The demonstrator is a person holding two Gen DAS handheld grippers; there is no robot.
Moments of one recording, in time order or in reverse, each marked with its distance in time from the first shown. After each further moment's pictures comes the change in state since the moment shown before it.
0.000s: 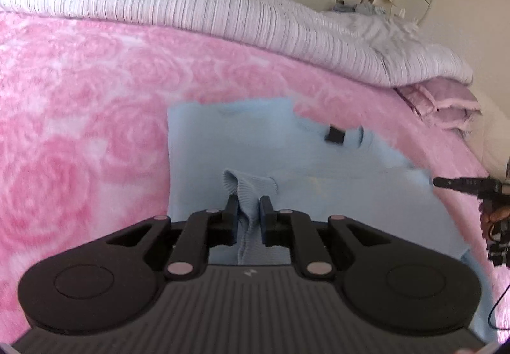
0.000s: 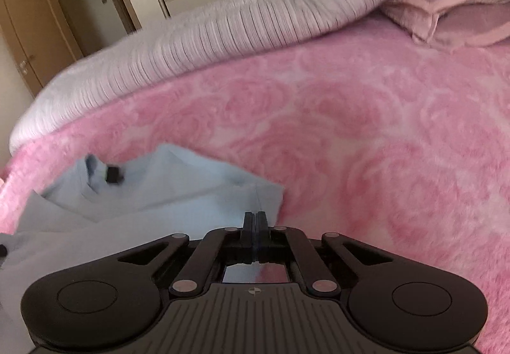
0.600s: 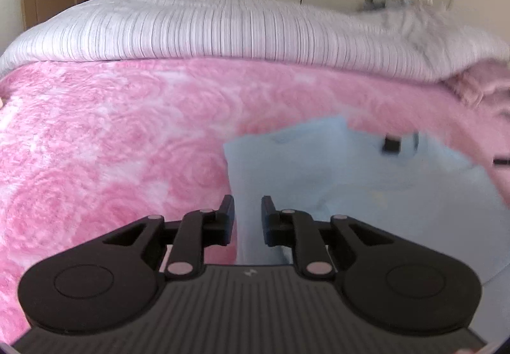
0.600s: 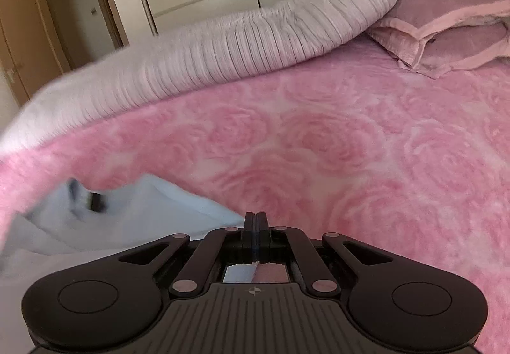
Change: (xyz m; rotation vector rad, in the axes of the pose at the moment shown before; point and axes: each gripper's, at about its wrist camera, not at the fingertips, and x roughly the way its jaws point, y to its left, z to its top) left arm -0.008 0.000 0.011 0.102 -0.066 0.173; right arm -0.006 -0.001 0.017 -0.012 -0.055 -0.057
